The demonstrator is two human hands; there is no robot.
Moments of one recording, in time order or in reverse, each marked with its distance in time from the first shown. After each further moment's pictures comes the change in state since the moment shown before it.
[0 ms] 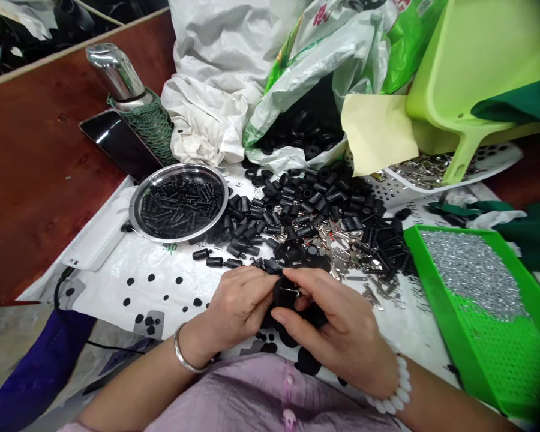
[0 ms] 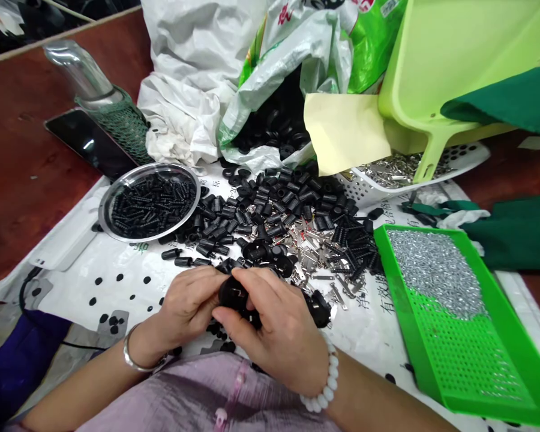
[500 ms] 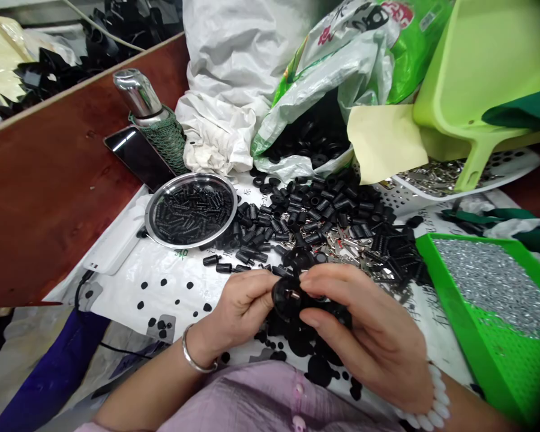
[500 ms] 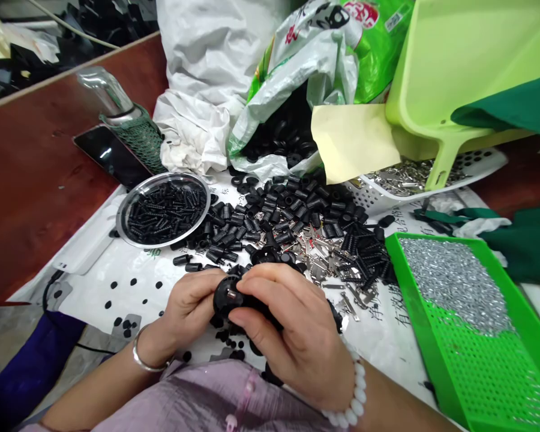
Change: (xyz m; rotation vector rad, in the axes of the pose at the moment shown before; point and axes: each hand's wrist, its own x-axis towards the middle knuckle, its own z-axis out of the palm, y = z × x) left_hand 0.008 0.004 -0.011 -0.366 -0.007 -0.178; right_hand 0.012 -0.004 -0.018 0.106 0.031 -0.071
